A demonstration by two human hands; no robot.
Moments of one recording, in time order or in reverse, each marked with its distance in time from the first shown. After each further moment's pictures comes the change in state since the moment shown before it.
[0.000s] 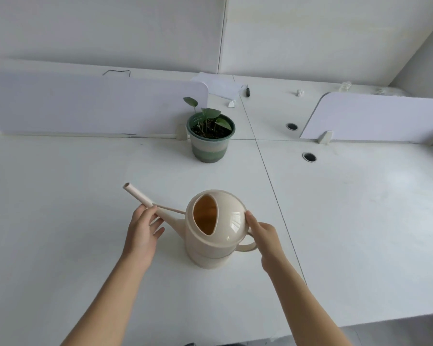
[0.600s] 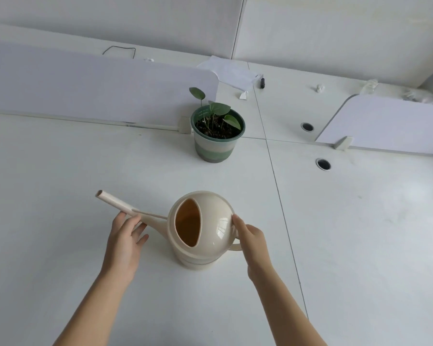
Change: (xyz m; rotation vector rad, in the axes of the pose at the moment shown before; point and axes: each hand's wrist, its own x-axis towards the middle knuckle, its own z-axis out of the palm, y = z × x) left_hand 0.023 0.000 0.001 -0.020 0.153 -0.016; right_hand 0.040 -0.011 0.027 -0.076 -0.117 -0.021
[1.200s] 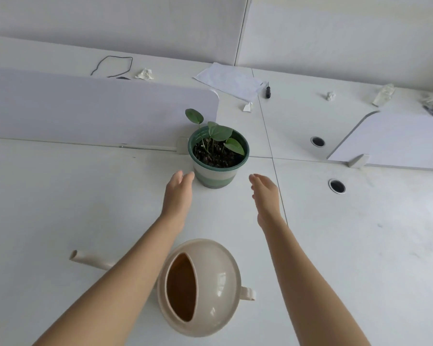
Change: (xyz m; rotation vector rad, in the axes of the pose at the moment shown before) left_hand 0.088 0.054 0.150 0.437 -0.133 0.153; right_hand 0.135 -0.112 -0.006 0.064 0.165 -0.109
